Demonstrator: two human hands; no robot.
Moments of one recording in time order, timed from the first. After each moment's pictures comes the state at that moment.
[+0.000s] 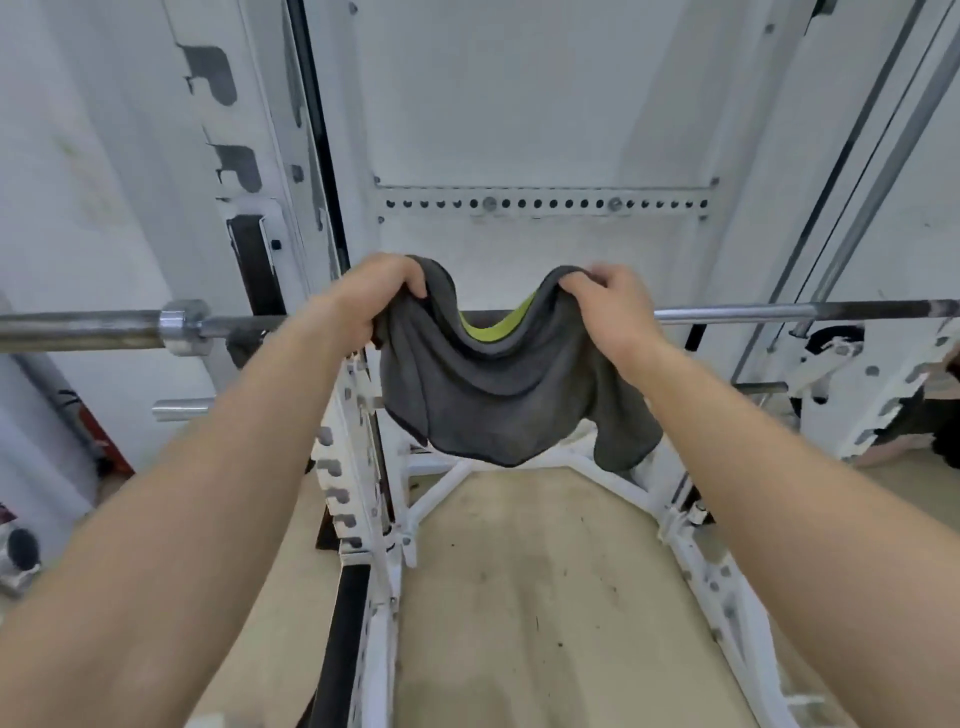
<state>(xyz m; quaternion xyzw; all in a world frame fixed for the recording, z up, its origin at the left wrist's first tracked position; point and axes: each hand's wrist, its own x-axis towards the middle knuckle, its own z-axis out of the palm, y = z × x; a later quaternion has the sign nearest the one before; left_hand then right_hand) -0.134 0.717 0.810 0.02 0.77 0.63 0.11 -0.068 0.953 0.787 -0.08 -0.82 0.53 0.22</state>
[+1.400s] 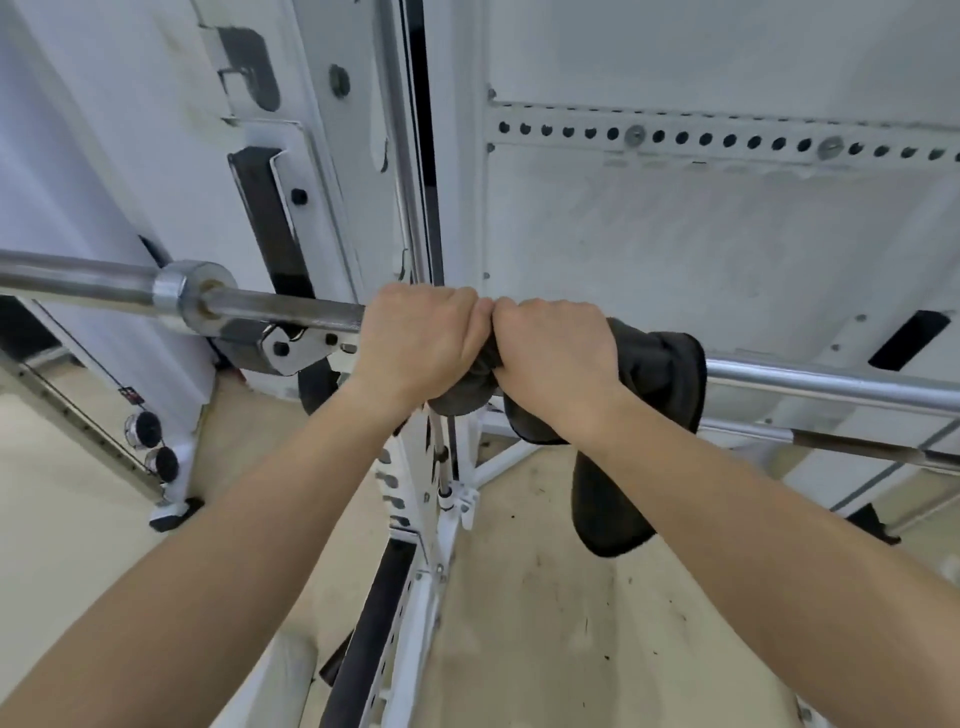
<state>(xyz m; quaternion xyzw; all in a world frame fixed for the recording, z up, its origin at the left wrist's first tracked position) -0.250 0.711 0.704 0.19 0.91 -0.02 -0.38 -0.238 0.863 0.713 0.20 -0.95 -0.06 0.21</state>
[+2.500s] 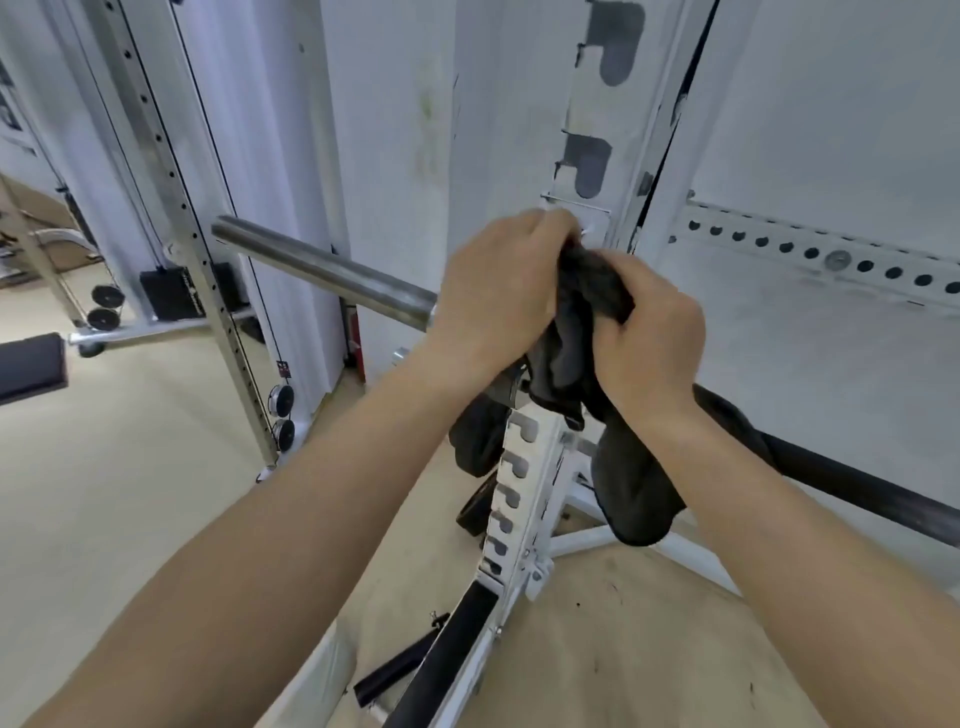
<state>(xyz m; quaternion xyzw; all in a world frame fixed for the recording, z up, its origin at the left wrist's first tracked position) -0.201 0.581 0.794 0.06 0.88 0.12 -0.45 -0.233 0.720 0.766 0.26 -0.82 0.37 0.35</state>
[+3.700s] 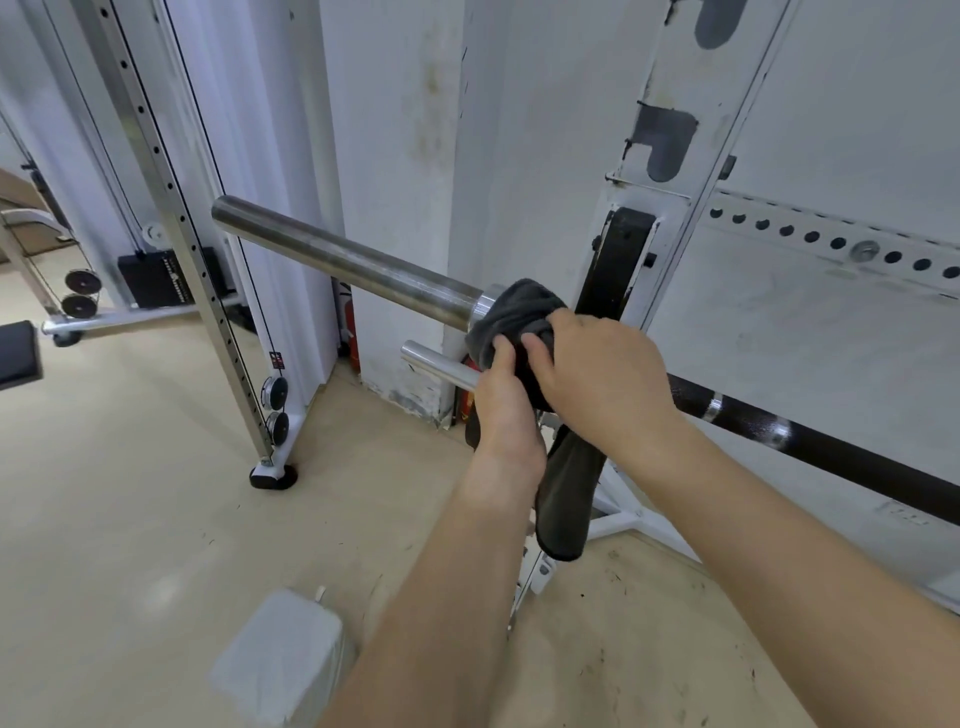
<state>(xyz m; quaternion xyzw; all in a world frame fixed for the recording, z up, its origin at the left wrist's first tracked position) -0.212 0.569 0.676 -0.22 0.34 0.90 -0.15 -0.232 0.642 0.730 0.29 -0.92 0.03 0.25</state>
